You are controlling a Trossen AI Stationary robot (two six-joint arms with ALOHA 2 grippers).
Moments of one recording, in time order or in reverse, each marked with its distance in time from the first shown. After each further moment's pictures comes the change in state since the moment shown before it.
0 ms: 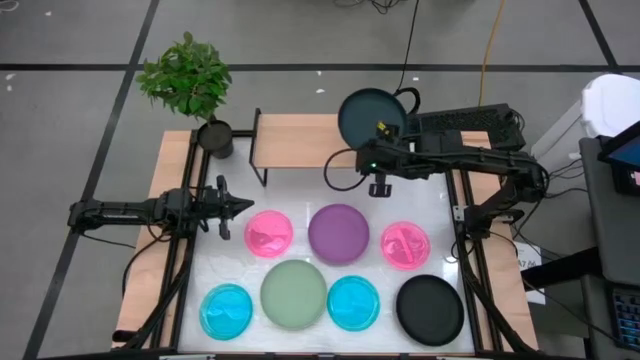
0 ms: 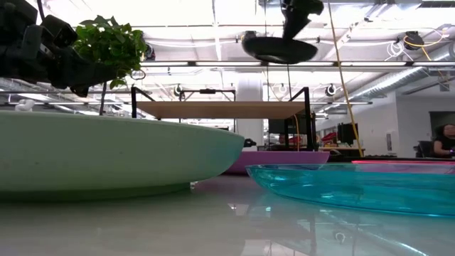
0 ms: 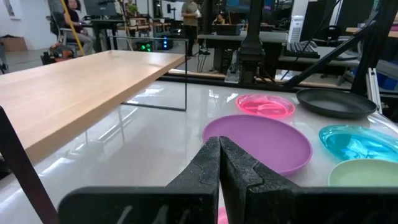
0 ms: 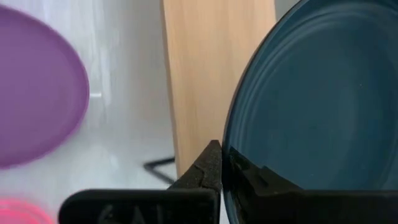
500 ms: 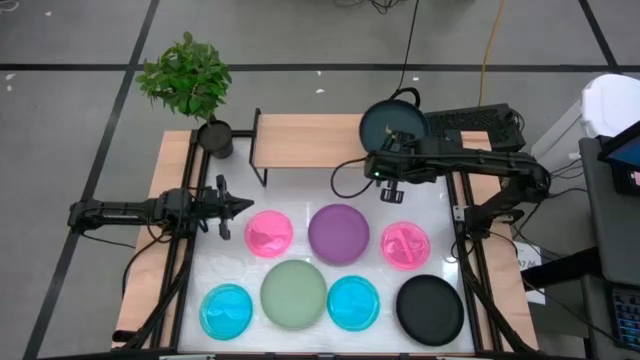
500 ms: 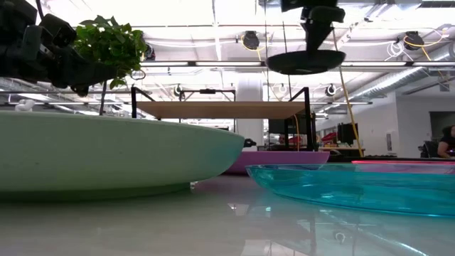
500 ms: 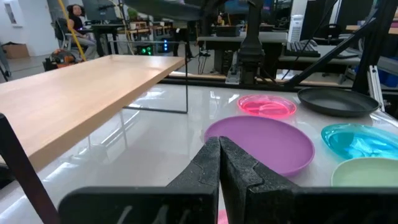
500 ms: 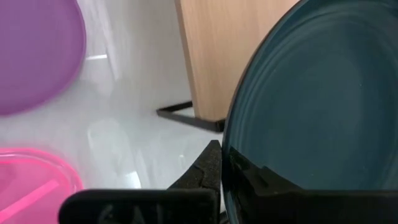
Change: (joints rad) left arm 0.000 0.000 0.000 0.007 0.000 0.026; right arm 0.001 -0.020 -0.070 -0.216 0.006 0.194
